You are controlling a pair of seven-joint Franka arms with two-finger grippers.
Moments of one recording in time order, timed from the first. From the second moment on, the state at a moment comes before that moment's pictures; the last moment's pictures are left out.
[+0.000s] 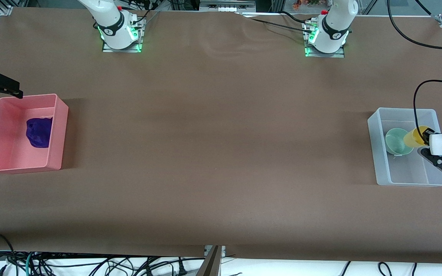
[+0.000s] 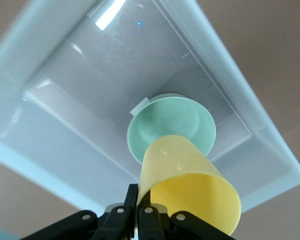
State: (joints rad) left arm 0.26 0.55 0.05 -1.58 0.29 1.87 0.91; right arm 0.01 0.14 -0.08 -1.41 -0.06 1.45 -0.17
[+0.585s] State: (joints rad) left arm 0.28 0.57 0.05 -1.64 0.28 1.96 0.92; right arm 0.01 0.14 -0.08 -1.41 -0.04 1.44 -0.11
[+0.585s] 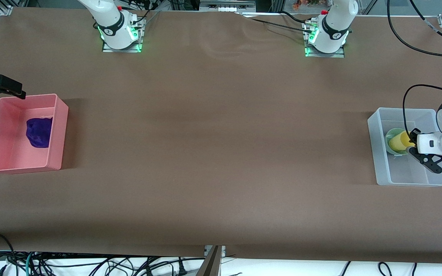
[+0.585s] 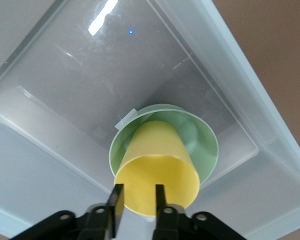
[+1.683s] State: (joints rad) left arm 0.24 0.31 -0.30 -1.29 0.11 1.41 0.27; right arm 0.01 0.14 -0.07 -1.41 -0.04 1.44 -0.11
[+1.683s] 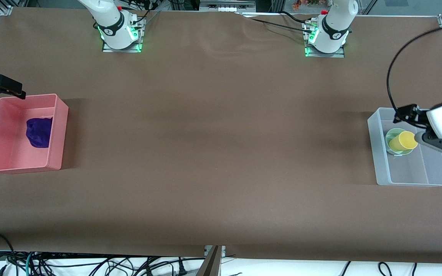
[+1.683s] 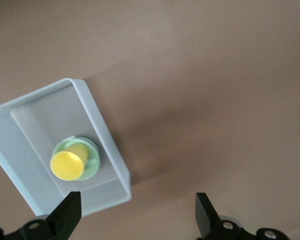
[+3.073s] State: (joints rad) left arm 0.00 -0.01 0.00 -1.73 0.01 1.69 0.03; right arm 0.01 0.14 -0.08 -1.41 -0.04 1.44 -0.11
